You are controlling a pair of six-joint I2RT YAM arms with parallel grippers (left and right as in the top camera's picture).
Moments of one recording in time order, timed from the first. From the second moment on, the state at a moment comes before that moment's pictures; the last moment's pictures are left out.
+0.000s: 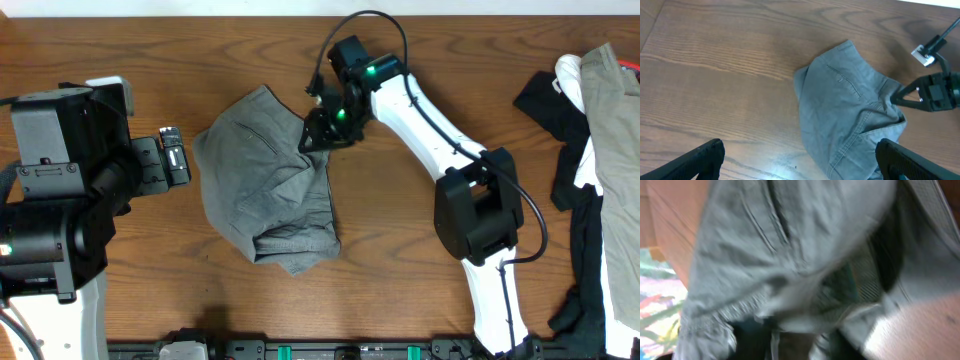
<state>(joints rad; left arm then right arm) 0.05 1.18 1.70 -1.36 -0.04 -0.09 0.50 2.29 1.99 -1.02 -0.64 0.24</state>
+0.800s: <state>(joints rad) 0.05 1.18 1.70 -1.36 -0.04 -0.09 0.20 1.94 2.36 -1.27 -0.45 0.31</state>
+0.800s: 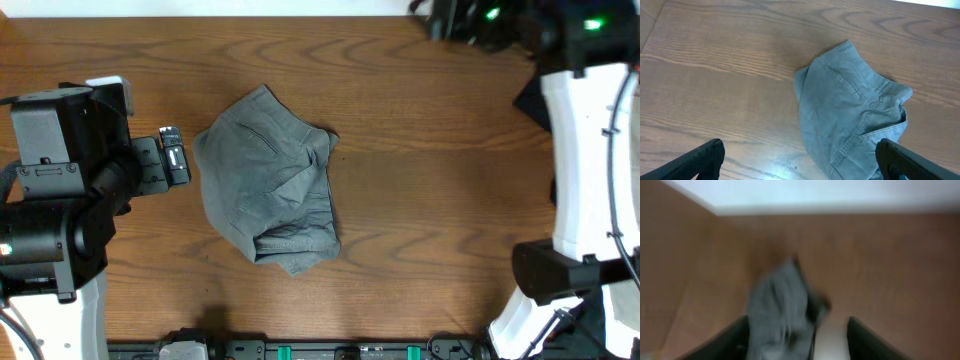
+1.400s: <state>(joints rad) 0.05 1.18 1.70 -1.36 -0.04 -0.09 0.52 2.24 1.94 -0.91 -0.45 0.77</state>
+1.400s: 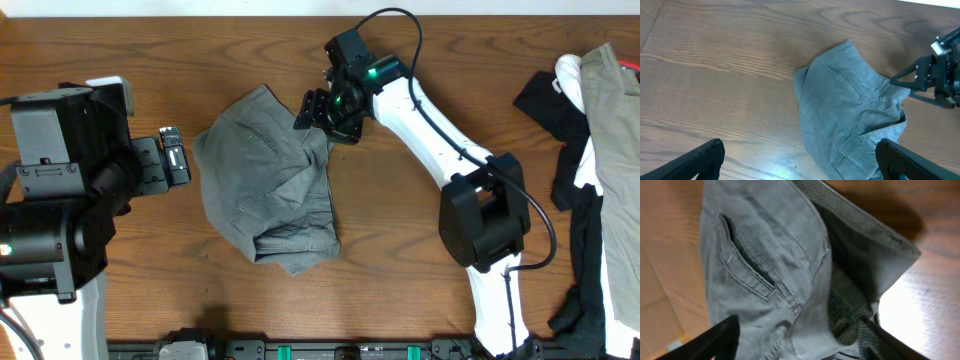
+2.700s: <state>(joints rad) 0.05 1.18 1.70 -1.34 -0.04 -0.09 -0.05 1.78 2.30 -0.79 -0.41 0.40</state>
